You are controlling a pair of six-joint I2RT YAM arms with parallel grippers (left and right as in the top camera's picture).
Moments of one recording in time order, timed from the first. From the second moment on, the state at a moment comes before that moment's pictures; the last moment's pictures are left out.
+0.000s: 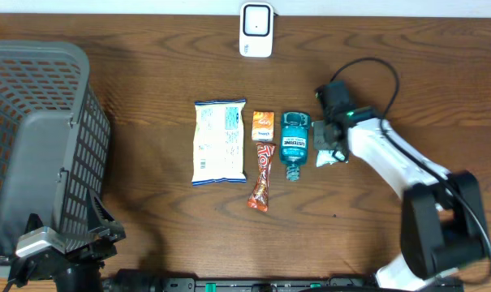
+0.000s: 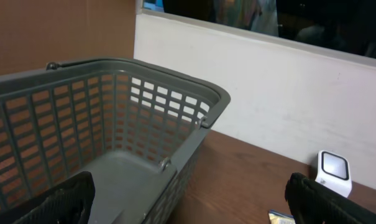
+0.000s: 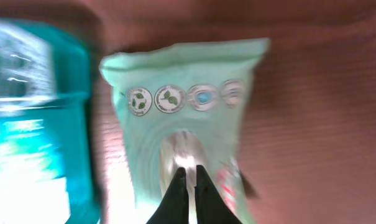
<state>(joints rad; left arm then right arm) -0.06 0.01 0.73 -0.74 -0.40 -0.20 0.30 1.74 1.14 -0.66 0.19 0.35</state>
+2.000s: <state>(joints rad) -0.06 0.01 0.75 -0.94 -0.39 -0.20 0.50 2.06 1.25 -0.83 0.64 0.21</state>
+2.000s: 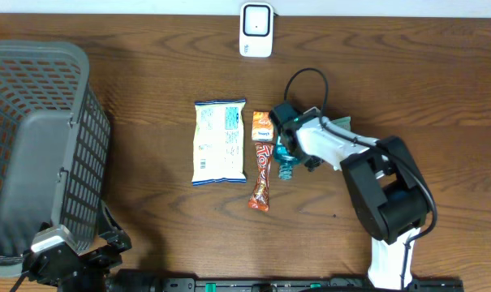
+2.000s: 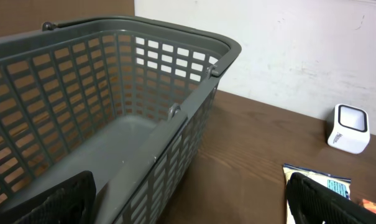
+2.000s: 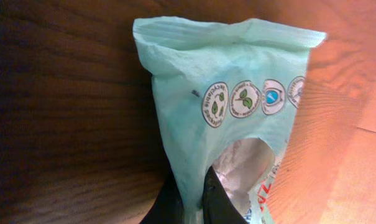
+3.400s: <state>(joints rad) -0.06 0.01 0.75 -0.94 -0.39 -0.20 0.18 1.86 1.31 -1.23 -1.46 -0.99</state>
